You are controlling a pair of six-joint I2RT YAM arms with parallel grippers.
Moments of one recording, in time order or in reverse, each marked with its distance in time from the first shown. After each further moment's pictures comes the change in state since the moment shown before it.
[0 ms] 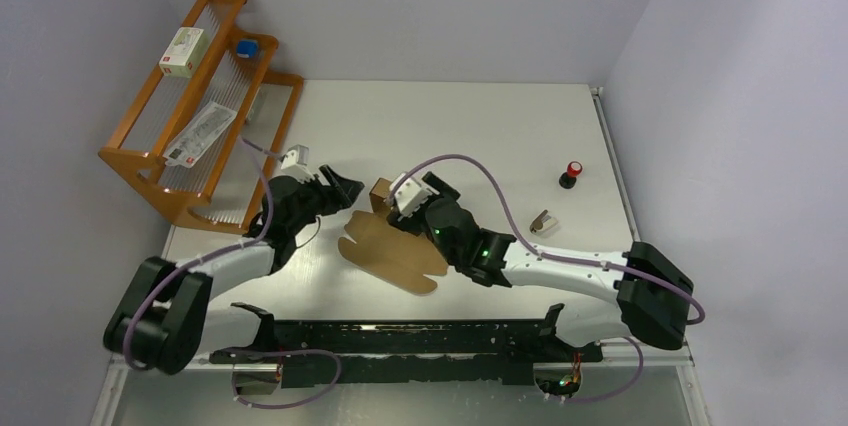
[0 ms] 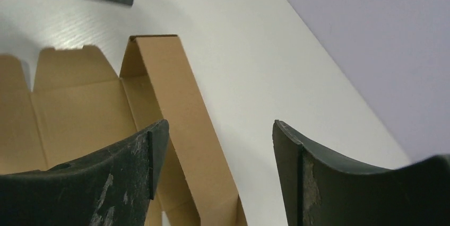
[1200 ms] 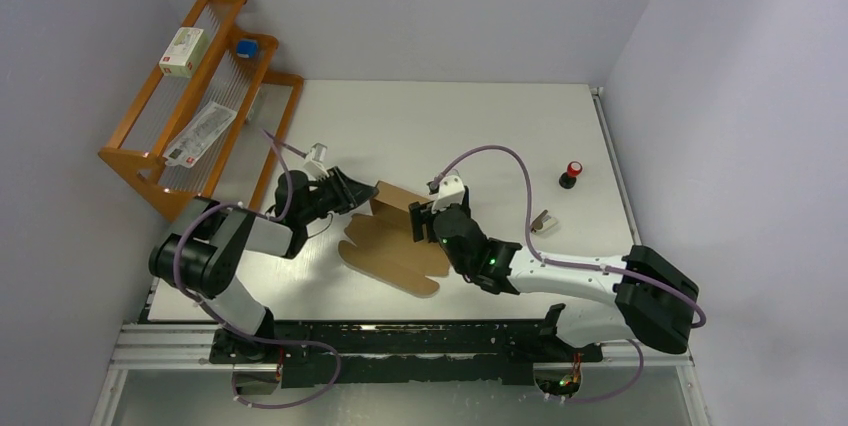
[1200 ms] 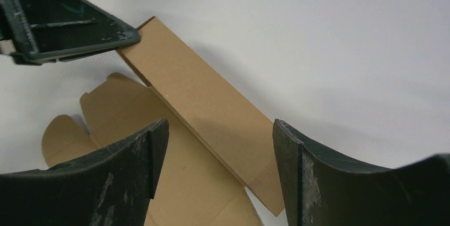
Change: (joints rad) left arm 0.052 0.447 0.066 0.394 0.388 -0.159; right arm -0.024 -0.045 -0.137 0.035 0.119 0.697
